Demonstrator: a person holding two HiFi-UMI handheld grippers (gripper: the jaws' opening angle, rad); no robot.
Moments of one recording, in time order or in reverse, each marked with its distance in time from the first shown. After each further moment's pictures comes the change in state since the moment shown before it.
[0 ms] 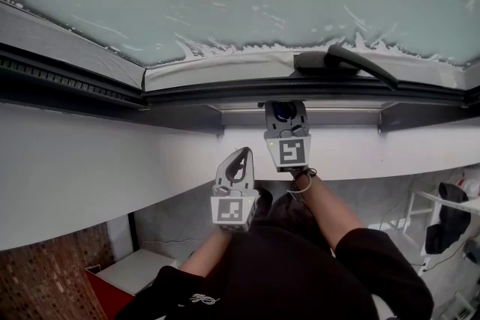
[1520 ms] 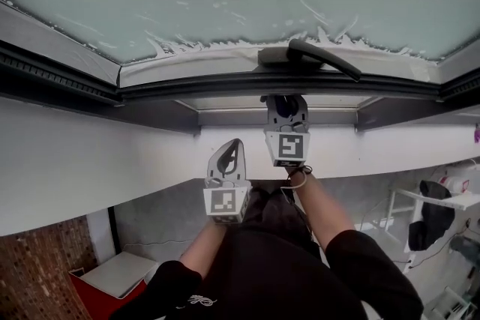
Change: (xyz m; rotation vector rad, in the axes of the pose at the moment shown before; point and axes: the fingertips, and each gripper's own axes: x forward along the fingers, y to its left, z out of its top) left arm 0.024 -0.045 0.008 -0.036 -0.040 0.010; right arm -0.039 -0.078 -0.004 -0.033 0.039 -0.116
